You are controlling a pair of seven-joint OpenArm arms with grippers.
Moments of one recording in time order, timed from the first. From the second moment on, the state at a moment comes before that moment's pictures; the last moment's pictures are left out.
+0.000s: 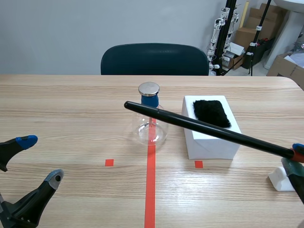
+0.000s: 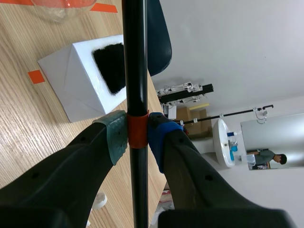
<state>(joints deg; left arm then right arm) 10.1 -31.2 12.8 47.0 10.1 -33.5 -81.1 -68.7 27.6 9.5 121.0 -44.2 -18.7 20.6</state>
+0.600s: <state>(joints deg) 10.1 -31.2 12.8 47.0 10.1 -33.5 -81.1 -68.6 27.6 9.5 121.0 -44.2 -18.5 20.6</state>
